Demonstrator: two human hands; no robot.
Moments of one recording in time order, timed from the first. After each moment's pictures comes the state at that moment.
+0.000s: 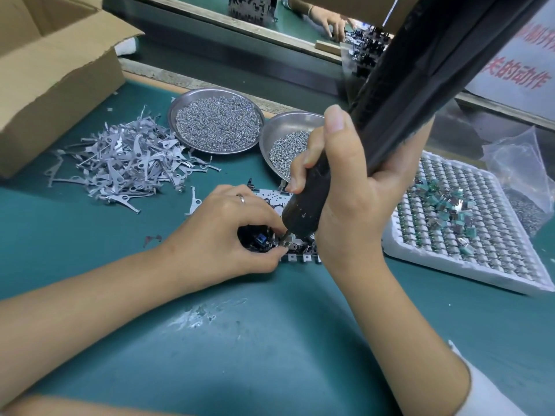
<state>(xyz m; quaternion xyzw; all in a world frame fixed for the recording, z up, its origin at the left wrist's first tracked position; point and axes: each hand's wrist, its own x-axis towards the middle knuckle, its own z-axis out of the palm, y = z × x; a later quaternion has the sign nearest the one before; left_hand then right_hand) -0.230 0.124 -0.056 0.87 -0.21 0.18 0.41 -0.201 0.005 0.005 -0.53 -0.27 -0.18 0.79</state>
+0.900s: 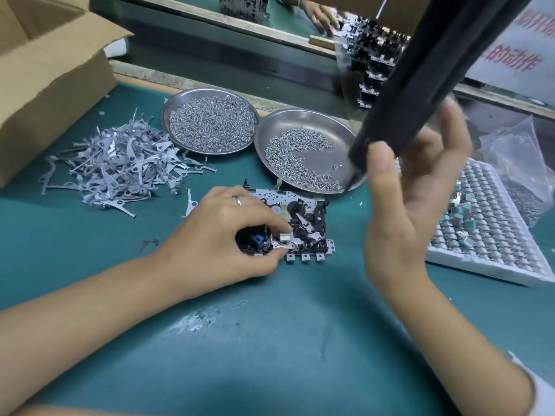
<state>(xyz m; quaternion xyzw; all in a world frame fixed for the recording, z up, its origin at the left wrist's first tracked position) -0.233 0.123 -0.053 0.88 -0.20 0.18 0.38 -0.190 -0.046 -0.014 -0.64 -0.26 -0.28 0.66</state>
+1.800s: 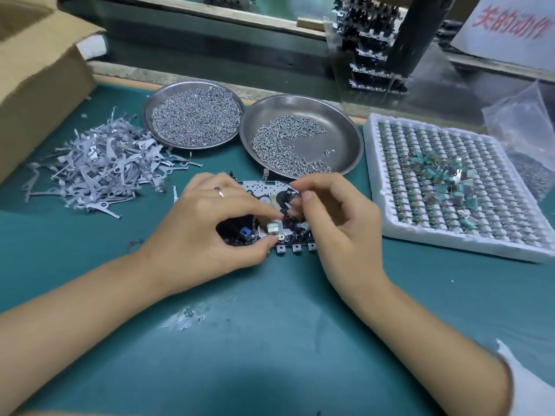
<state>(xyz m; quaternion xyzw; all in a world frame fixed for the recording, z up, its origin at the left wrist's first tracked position) -0.231 0.121 -0.053 0.88 -0.22 0.20 0.37 -0.206 -0.049 -0.052 -0.76 -0.20 -0.13 0.60</state>
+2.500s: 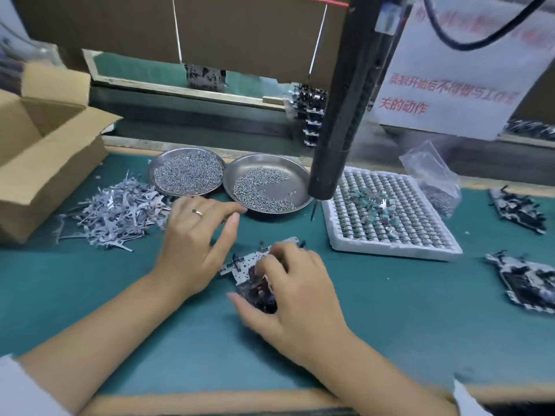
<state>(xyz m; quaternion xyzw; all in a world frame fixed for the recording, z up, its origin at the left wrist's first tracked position) -0.230 0.120 -0.050 0.86 -0.19 0.40 0.26 -0.276 -0.053 -0.045 -0.92 -0.27 -0.21 0.17</state>
